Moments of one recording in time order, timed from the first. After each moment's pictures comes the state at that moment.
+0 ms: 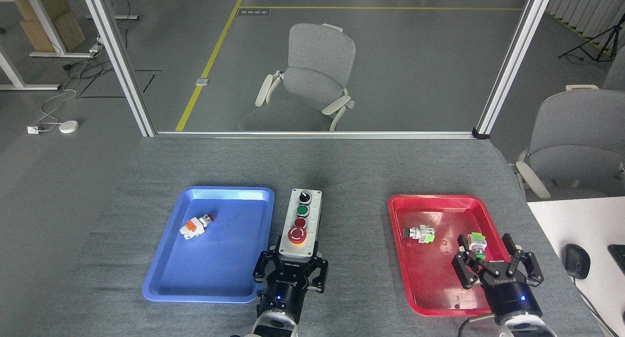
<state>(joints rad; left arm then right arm) -0.28 -0.14 -0.49 -1.03 -1.34 0.29 0.33 -0.08 -0.12 -0.21 -1.34 1.42 -0.27 -0.13</state>
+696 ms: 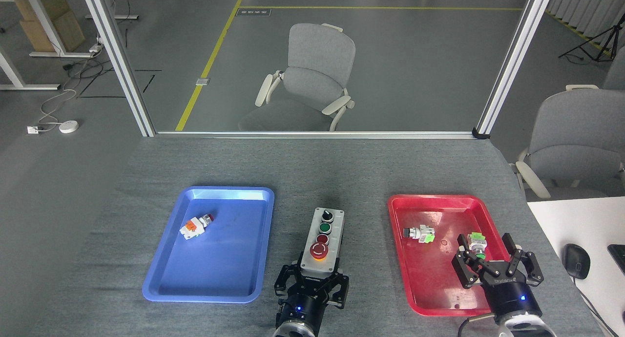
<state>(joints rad) -0.33 -0.14 -0.68 -0.95 -1.17 0.35 0.32 -0.08 -0.12 -0.21 -1.34 1.41 -0.27 -0.14</state>
